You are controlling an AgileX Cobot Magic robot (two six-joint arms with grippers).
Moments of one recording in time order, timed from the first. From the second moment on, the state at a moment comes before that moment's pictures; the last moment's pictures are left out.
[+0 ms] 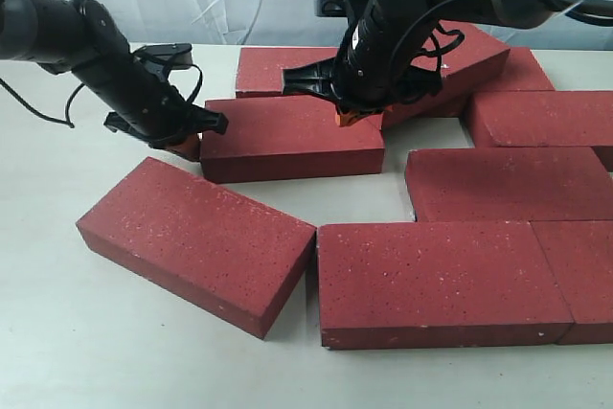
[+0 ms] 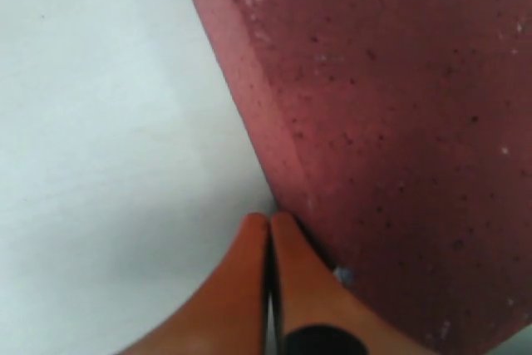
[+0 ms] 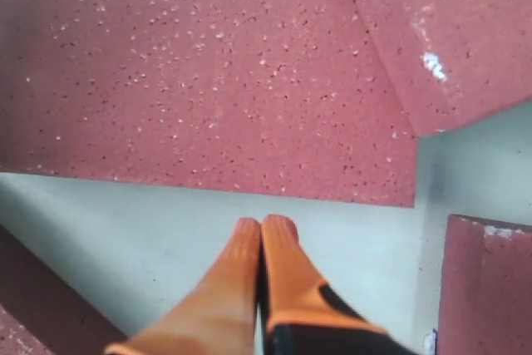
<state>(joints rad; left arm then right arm) -0.23 2.14 -1.41 -0.50 0.67 0.37 0.55 1.97 -1.50 -0.05 0.77 0.42</state>
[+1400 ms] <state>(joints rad) -0.43 2.19 -1.46 -0.63 0.44 0.37 0.55 1.97 -1.50 -0.05 0.76 0.42</state>
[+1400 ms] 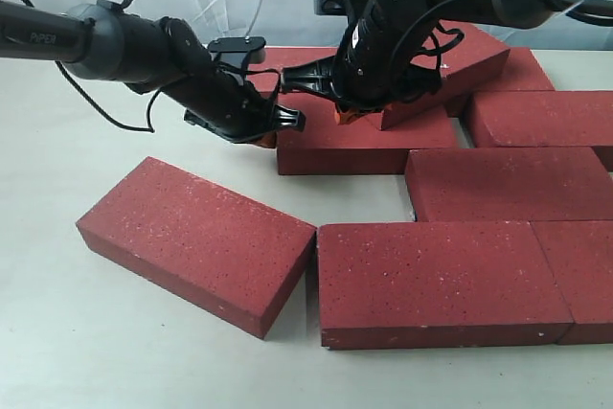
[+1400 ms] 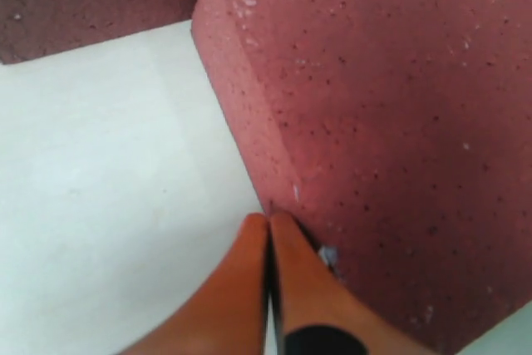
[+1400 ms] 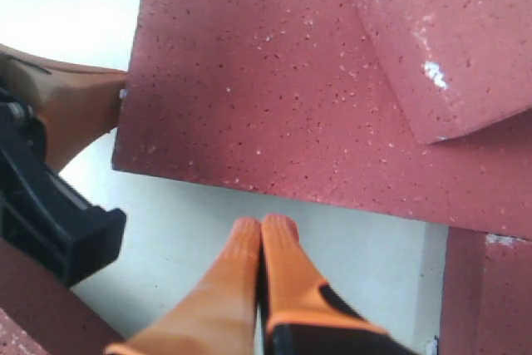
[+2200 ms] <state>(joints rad) -0.35 2.19 -1.46 -0.68 0.55 0.37 0.30 1.86 -1.44 0.18 0.90 0.10</state>
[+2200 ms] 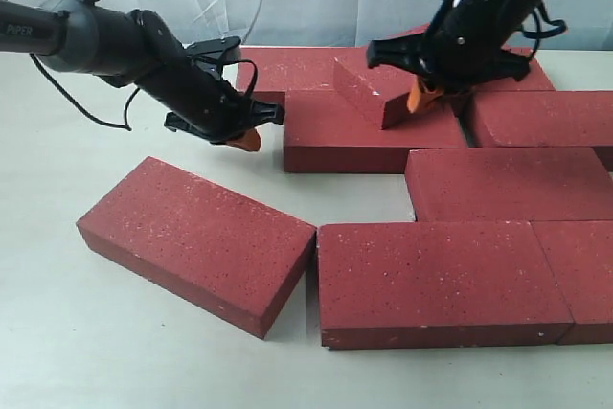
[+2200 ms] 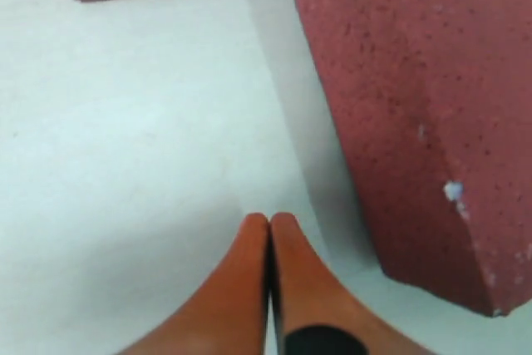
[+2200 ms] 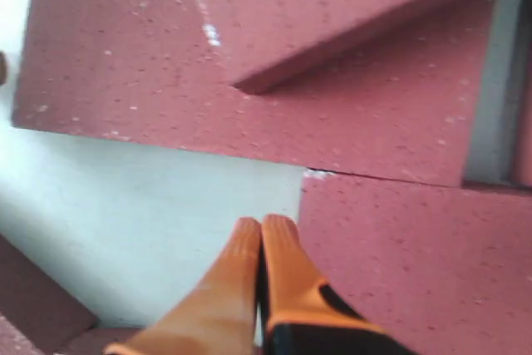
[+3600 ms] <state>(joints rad) -0.50 2.31 -1.60 -0.68 0.51 0.26 -0.01 1.81 -1.30 0.39 0.86 -0.11</state>
